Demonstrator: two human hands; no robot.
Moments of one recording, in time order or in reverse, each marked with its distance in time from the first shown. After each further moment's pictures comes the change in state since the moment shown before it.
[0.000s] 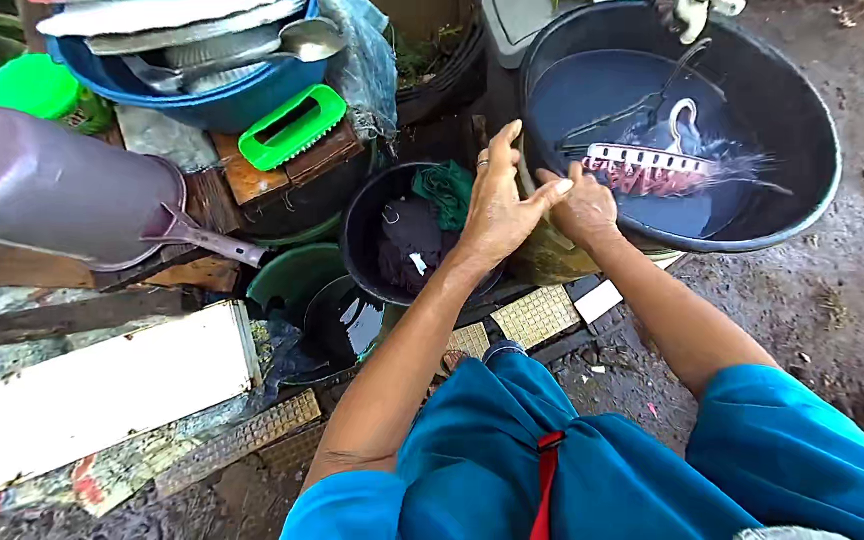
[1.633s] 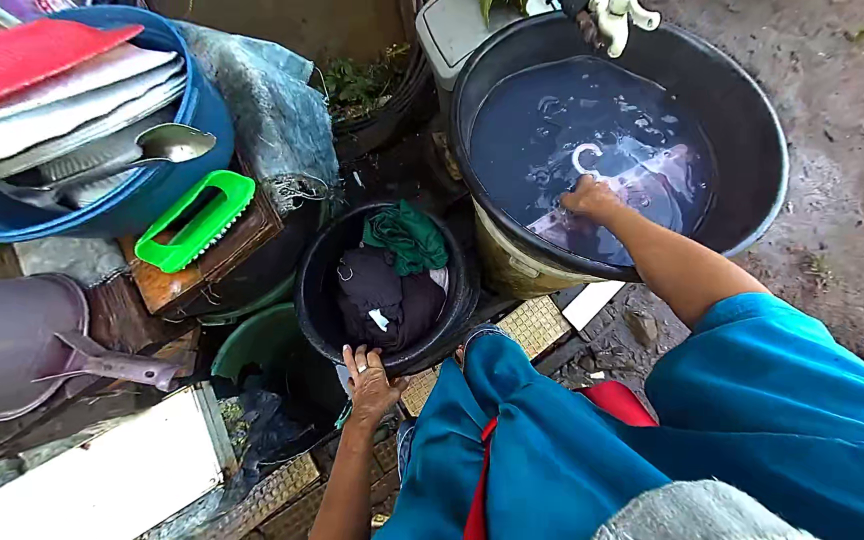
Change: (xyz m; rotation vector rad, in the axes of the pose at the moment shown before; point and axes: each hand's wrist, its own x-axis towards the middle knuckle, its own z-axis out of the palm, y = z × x) left_hand -0.132 -0.204 -0.037 0.763 -0.242 -0.768; right_hand 0.095 0.154 0.021 0.301 -0.254 0.497
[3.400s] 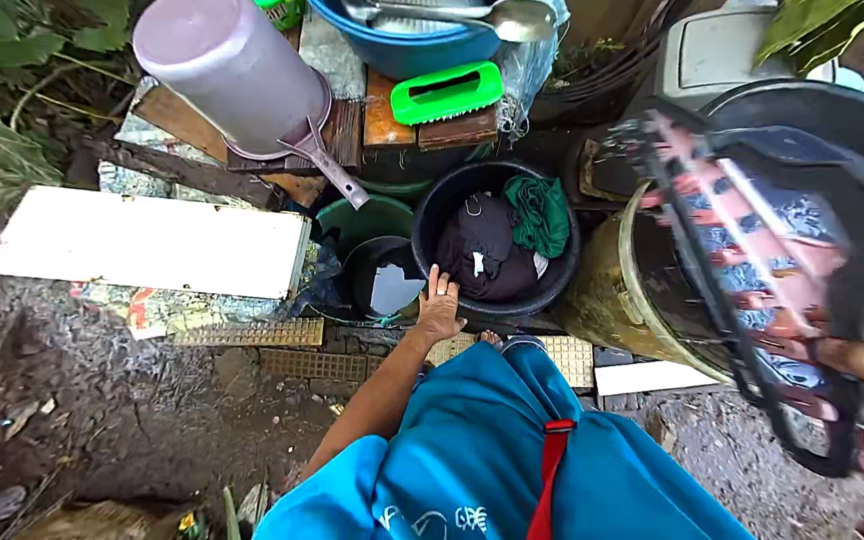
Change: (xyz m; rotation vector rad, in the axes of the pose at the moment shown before) left_hand 0.008 0.000 -0.003 -0.096 -0.152 -0.042; right_hand -0.231 -0.053 -0.081 0.566 -0.284 -1.073
